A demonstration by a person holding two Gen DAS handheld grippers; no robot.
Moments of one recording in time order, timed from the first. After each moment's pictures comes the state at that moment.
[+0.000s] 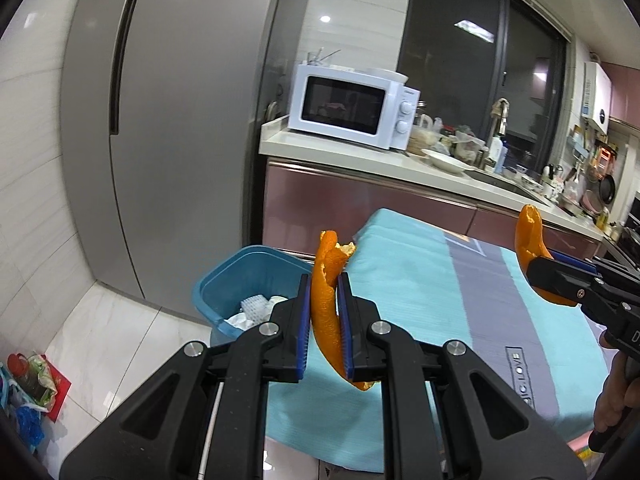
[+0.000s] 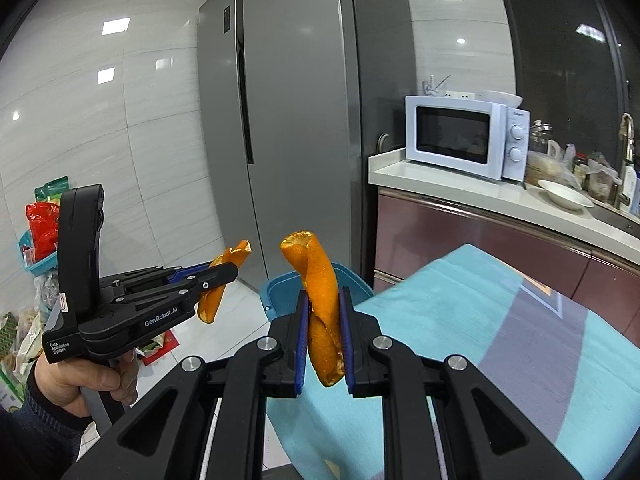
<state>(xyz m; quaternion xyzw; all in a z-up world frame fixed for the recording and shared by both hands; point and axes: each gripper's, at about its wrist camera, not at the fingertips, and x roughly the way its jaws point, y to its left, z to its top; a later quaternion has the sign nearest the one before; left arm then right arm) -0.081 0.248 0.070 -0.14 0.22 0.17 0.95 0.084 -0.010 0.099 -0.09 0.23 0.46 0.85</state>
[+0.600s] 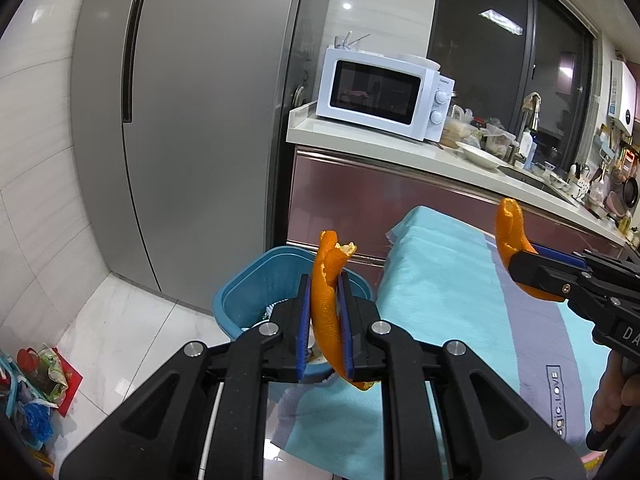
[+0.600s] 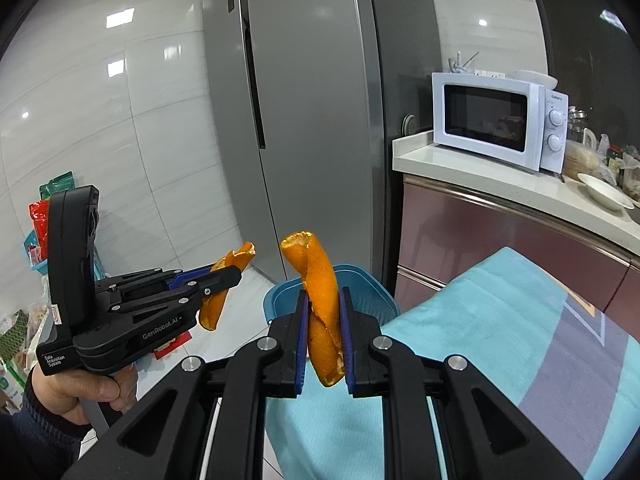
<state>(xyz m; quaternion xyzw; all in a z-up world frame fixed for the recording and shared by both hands) -0.007 0.302 0.054 -0.14 0.25 0.20 0.94 0.142 0.058 0.084 -0.10 0.26 0.50 0.82</state>
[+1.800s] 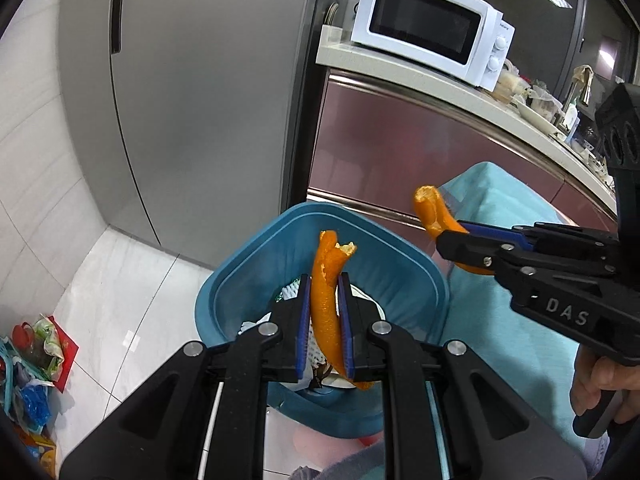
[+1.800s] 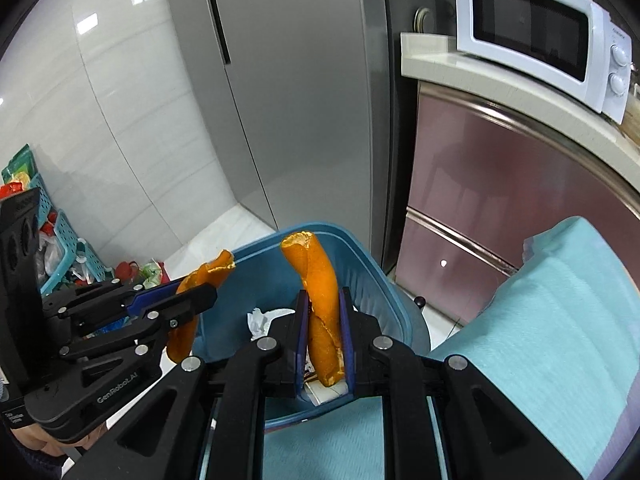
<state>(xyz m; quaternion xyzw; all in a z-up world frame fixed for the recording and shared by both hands) 0.151 0.400 -0.061 -0.19 0.35 0.22 0.89 0.261 0.195 -0.023 -0.16 0.39 0.48 0.77</state>
